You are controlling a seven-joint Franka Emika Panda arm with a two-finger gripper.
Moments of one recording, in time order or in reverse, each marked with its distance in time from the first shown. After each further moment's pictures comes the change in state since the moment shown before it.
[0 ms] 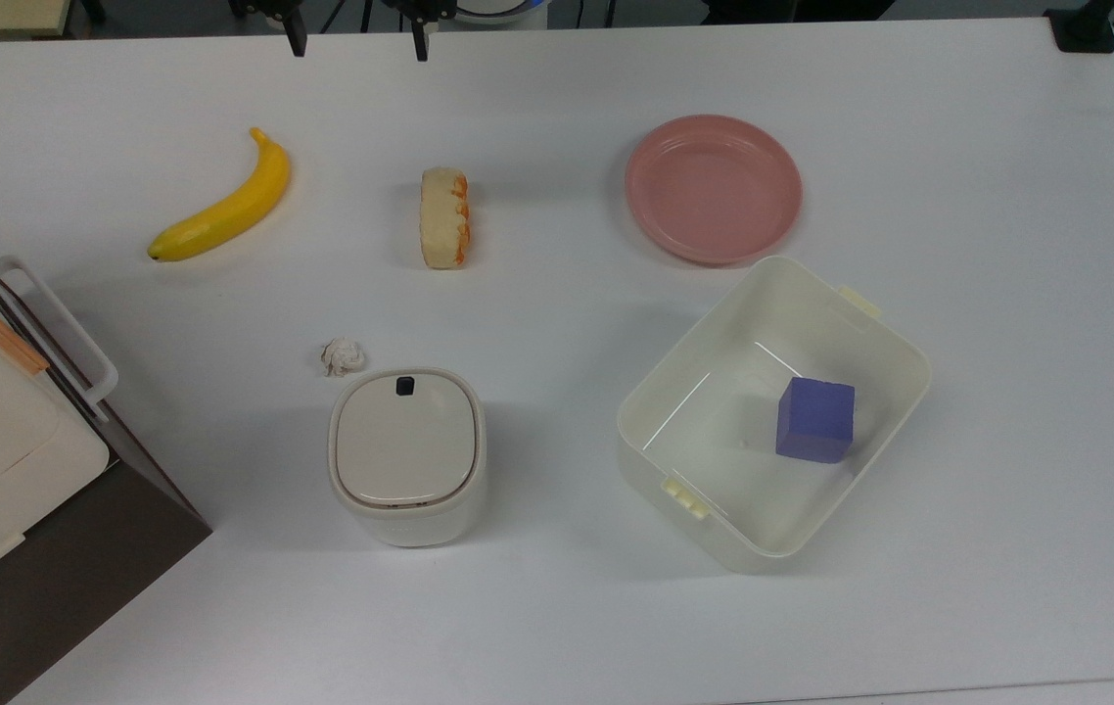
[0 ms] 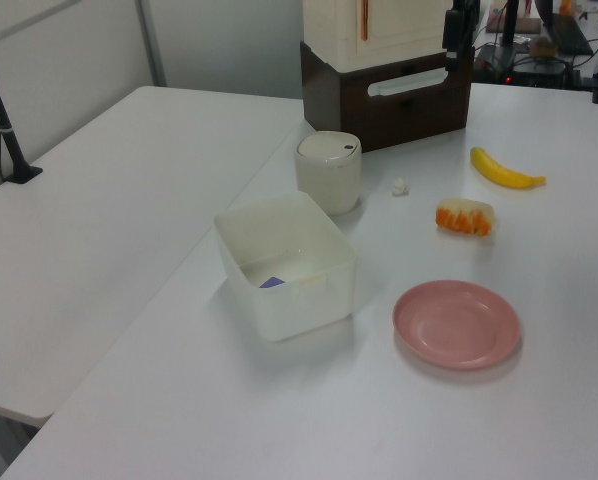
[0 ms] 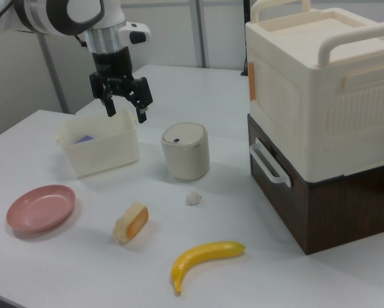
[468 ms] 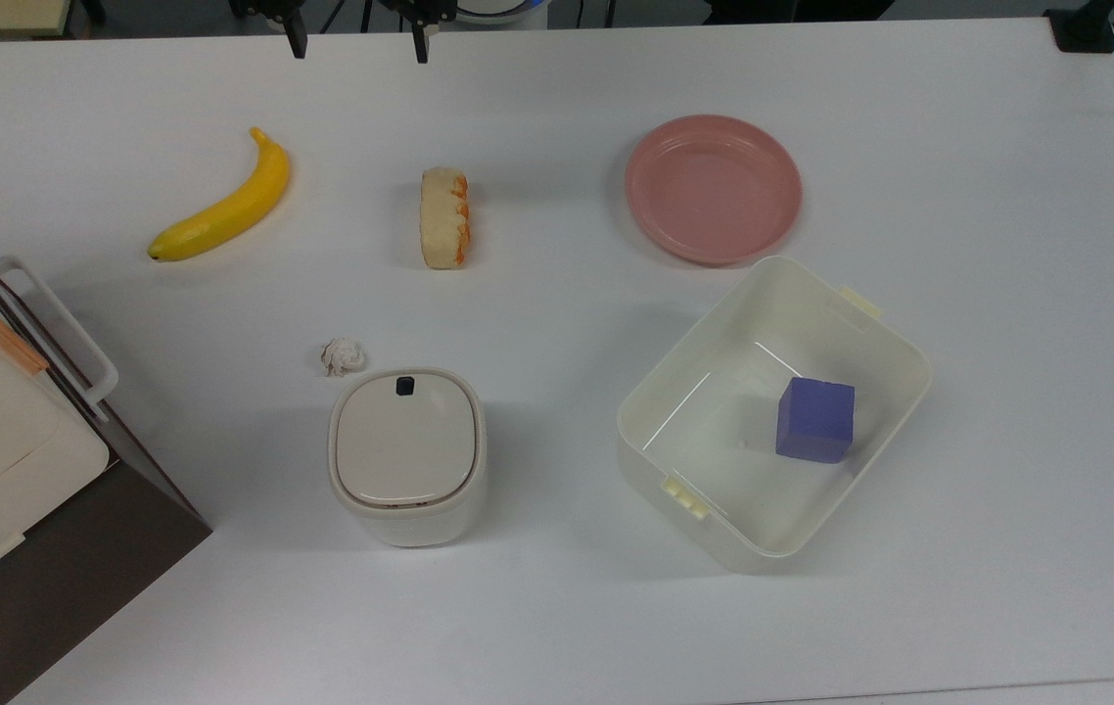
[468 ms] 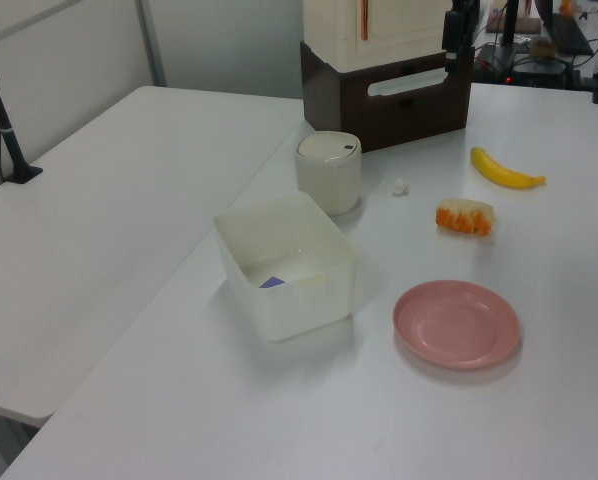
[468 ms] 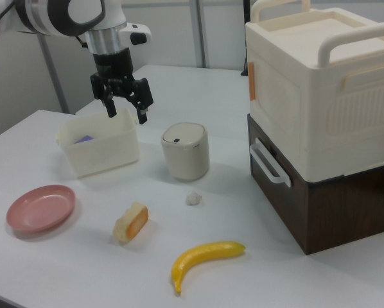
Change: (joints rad) arm 0.000 0.004 -0.001 0.000 0.000 0.000 0.003
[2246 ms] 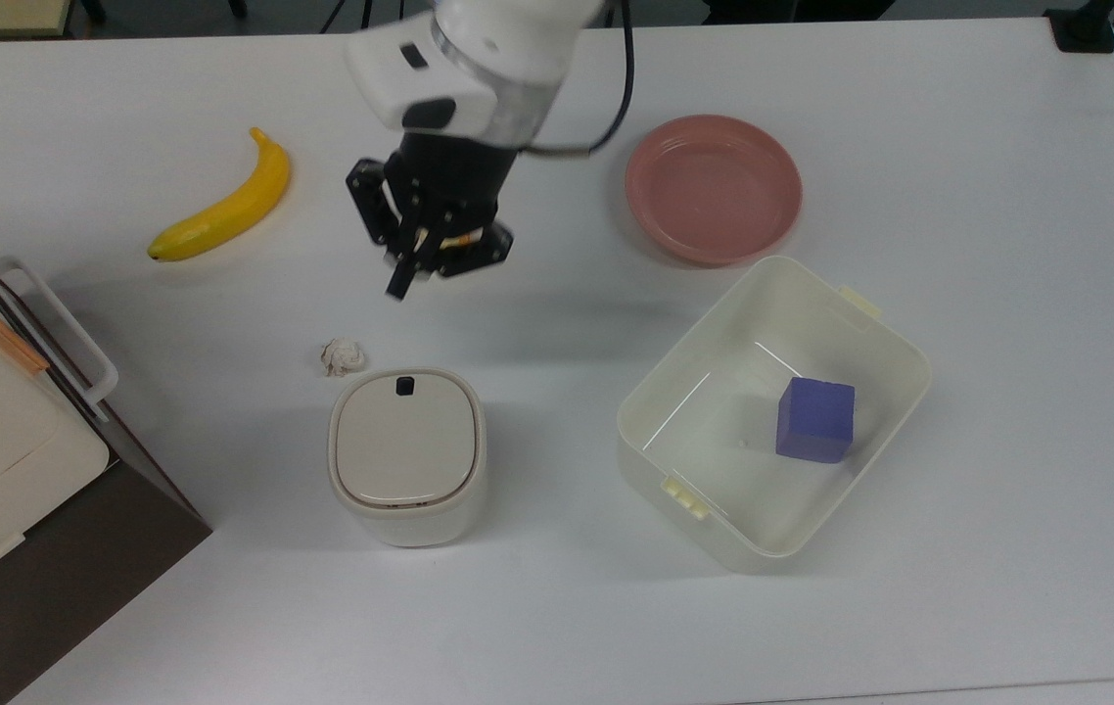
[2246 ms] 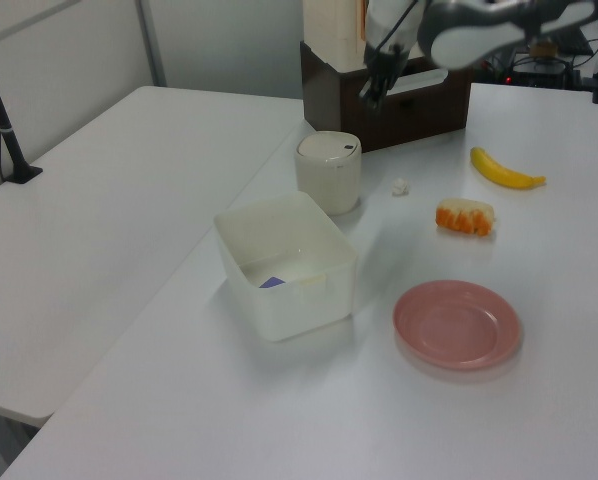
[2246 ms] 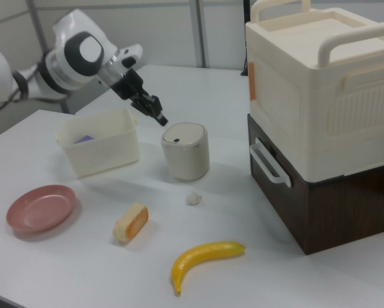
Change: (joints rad) arm 0.118 0.257 0.039 -0.020 -0.451 0.509 0.644
